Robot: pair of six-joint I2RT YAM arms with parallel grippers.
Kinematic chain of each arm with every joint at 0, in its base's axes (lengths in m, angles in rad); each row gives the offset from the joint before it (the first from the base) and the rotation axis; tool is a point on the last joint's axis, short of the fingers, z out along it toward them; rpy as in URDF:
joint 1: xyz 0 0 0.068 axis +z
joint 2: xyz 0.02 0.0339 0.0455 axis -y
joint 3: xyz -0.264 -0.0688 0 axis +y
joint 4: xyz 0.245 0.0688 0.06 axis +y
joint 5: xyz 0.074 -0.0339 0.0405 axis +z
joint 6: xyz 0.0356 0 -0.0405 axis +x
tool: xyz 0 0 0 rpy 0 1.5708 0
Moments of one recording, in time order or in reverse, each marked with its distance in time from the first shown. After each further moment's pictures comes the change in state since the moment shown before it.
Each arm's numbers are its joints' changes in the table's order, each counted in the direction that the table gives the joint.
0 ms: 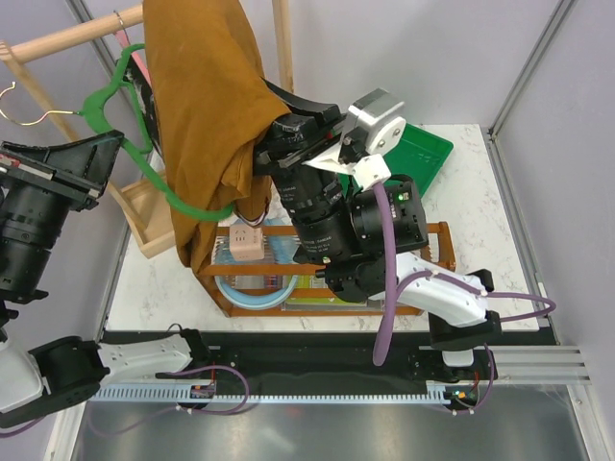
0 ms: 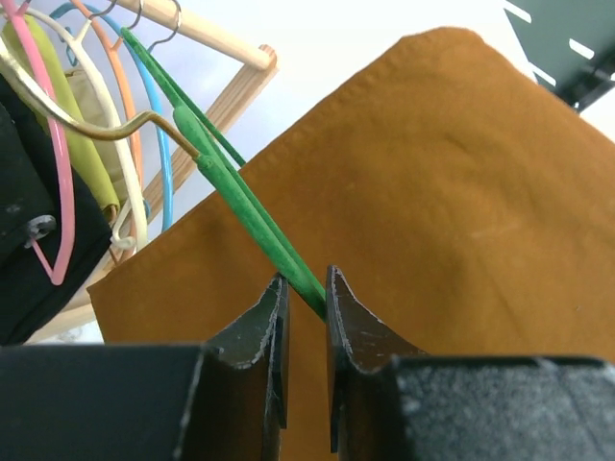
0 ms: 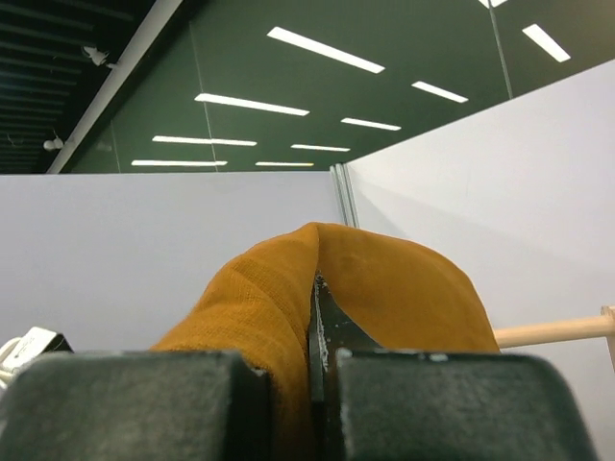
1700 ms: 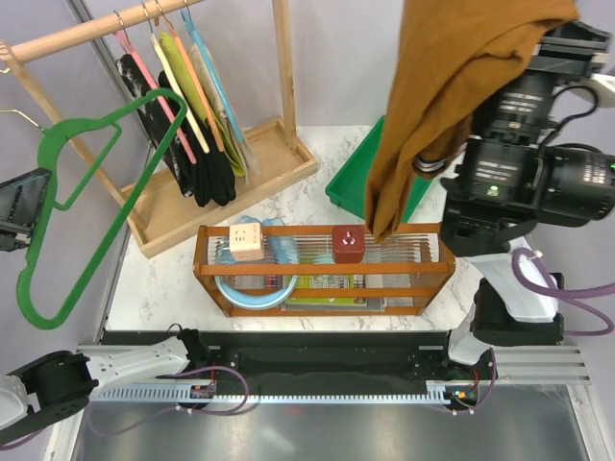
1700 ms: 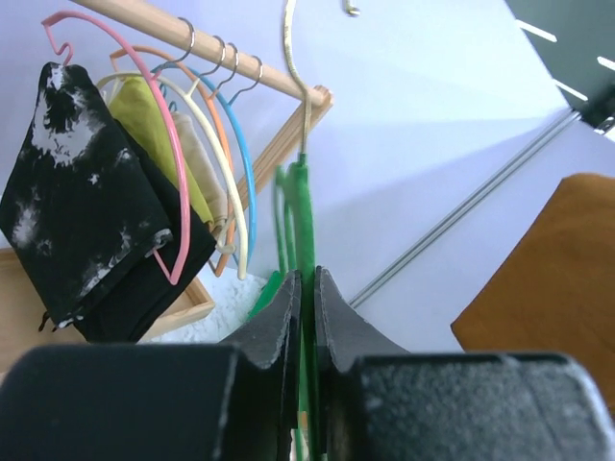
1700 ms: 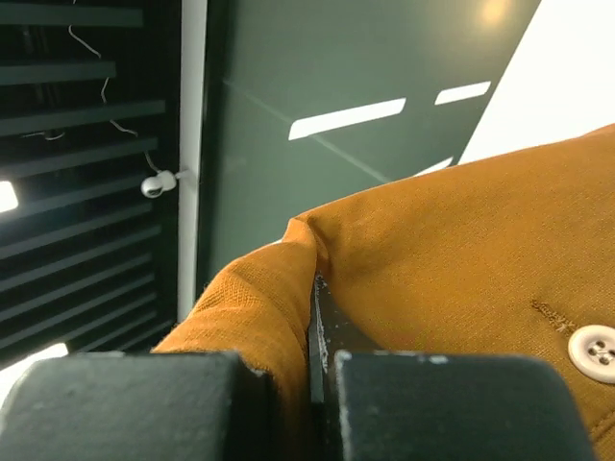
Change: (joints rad) left arm -0.001 0.161 -0.027 0.139 0.051 0.137; right arm -0.258 0.253 0.053 -0.167 -0.254 0.613
